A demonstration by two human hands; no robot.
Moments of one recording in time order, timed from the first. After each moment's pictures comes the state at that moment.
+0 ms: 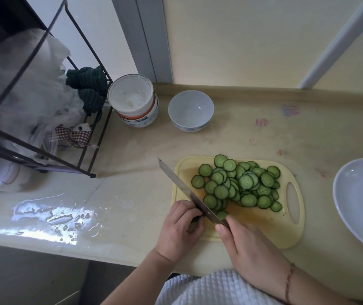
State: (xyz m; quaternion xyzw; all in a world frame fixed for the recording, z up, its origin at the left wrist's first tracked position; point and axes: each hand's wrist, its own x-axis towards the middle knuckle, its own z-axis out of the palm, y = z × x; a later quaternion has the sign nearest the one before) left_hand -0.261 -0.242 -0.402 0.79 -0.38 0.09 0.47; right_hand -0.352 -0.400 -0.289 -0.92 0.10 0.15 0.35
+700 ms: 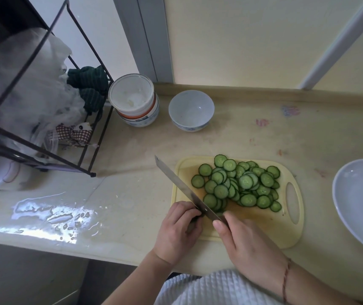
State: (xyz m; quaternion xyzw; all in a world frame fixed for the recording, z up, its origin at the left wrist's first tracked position) left_hand -0.264 -0.238 -0.399 0.80 -0.38 0.09 0.46; right_hand -0.348 -0.402 -0.290 -0.92 0.09 0.13 0.36
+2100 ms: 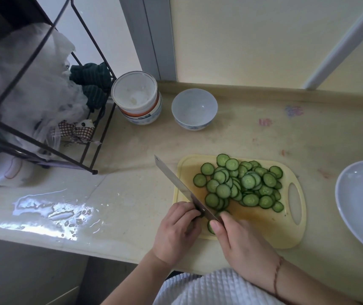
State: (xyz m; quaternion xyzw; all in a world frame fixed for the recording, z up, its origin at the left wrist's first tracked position) left_hand -0.265 -0.230 -0.403 0.81 -0.38 0.08 0.45; right_hand -0.343 -0.393 -0.298 -0.92 0.09 0.14 0.35
